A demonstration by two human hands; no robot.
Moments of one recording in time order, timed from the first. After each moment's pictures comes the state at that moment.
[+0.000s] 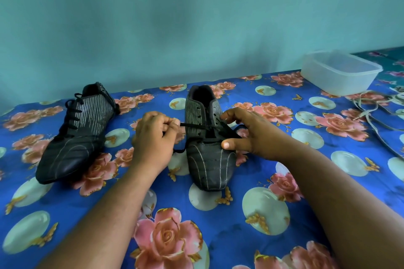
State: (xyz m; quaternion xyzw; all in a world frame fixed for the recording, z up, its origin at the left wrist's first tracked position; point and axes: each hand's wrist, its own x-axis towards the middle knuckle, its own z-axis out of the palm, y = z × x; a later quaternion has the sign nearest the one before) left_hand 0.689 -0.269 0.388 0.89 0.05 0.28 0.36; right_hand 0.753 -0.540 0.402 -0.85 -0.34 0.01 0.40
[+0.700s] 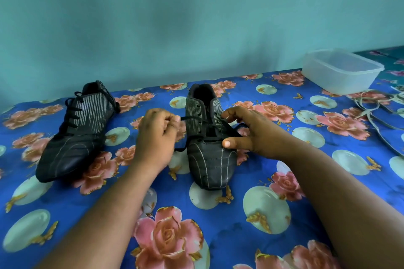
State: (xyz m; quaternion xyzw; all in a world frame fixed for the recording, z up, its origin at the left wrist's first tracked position) left_hand 0.682 -0.281 0.398 0.88 0.04 0.28 0.37; right_hand 0.747 -0.540 0.408 -0.85 -0.33 0.03 0.41
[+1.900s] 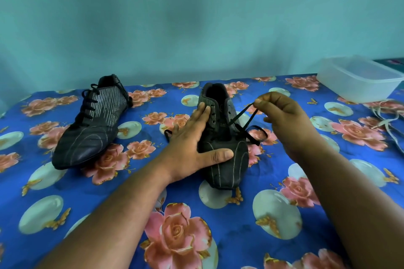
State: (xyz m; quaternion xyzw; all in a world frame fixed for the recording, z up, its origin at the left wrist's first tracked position) left_hand 0.658 -0.303 0.410 0.93 -0.09 0.01 0.35; right_hand 0.727 -0.530 0.443 -0.76 -0.12 -0.03 0.64
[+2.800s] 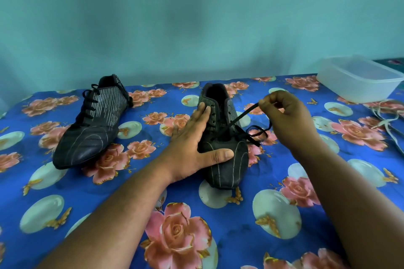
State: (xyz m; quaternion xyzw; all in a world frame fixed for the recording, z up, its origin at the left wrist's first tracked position) left_hand 0.658 -0.304 0.409 0.93 -0.09 0.01 0.35; right_hand 0.741 -0.538 0.433 -0.82 -0.12 -0.14 0.54
